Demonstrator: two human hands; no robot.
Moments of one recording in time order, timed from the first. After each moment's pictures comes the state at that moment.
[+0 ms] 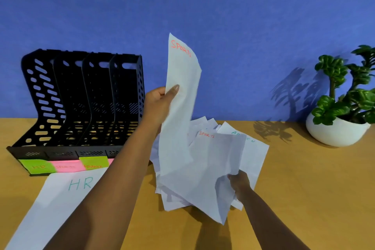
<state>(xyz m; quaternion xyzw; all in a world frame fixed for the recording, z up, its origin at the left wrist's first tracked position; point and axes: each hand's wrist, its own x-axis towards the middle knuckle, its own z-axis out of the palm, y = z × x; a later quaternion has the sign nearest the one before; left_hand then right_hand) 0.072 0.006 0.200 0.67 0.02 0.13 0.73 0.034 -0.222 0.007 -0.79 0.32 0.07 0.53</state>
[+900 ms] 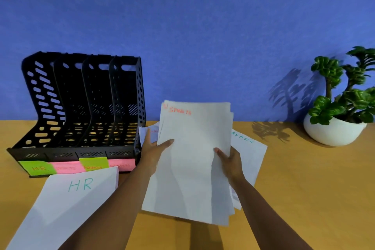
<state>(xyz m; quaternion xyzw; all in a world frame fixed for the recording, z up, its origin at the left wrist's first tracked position) 0.059 0.023 0.075 0.62 0.13 -0.01 0.78 0.037 -0.189 0.061 -0.76 0.13 -0.08 0.63</state>
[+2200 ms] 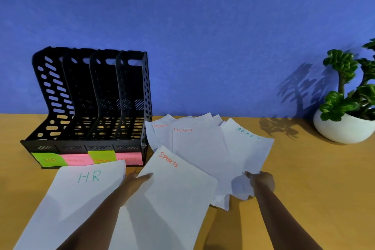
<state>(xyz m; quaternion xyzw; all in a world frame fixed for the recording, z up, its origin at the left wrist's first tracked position) 0.013 0.098 -0.005 0.79 0.25 -0.19 0.52 0.026 -0.253 0.011 -0.79 0.44 0.00 0.42</state>
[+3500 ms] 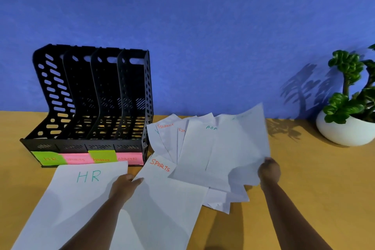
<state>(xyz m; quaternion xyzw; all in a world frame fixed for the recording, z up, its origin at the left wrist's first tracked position) 0.007 0.112 -0.019 0.88 0.26 -0.10 0.40 0.052 -0.272 0.014 -0.81 0.37 -0.13 0.43</state>
